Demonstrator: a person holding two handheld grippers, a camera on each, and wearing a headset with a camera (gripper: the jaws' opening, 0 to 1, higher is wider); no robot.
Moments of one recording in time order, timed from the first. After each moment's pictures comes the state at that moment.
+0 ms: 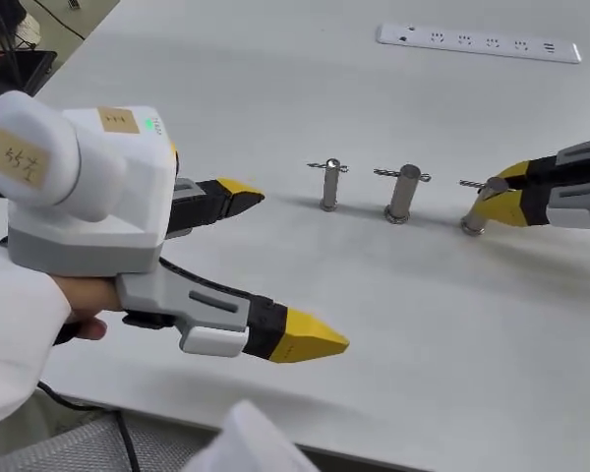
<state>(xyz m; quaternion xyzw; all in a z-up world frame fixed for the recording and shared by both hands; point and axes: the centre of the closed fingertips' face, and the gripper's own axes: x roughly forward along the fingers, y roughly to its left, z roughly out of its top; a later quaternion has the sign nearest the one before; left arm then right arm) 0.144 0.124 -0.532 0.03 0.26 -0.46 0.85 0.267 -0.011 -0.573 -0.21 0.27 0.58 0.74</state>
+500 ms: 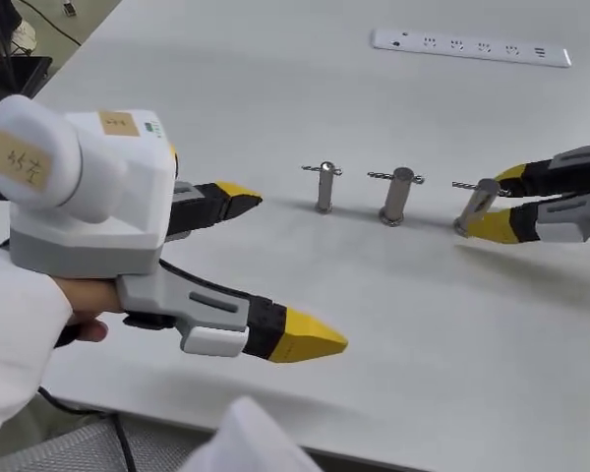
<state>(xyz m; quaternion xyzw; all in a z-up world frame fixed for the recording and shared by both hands) 0.145 0.123 -0.529 0.03 0.26 -0.45 0.85 0.265 -0.022 -0.586 -0.21 0.29 0.55 0.76</state>
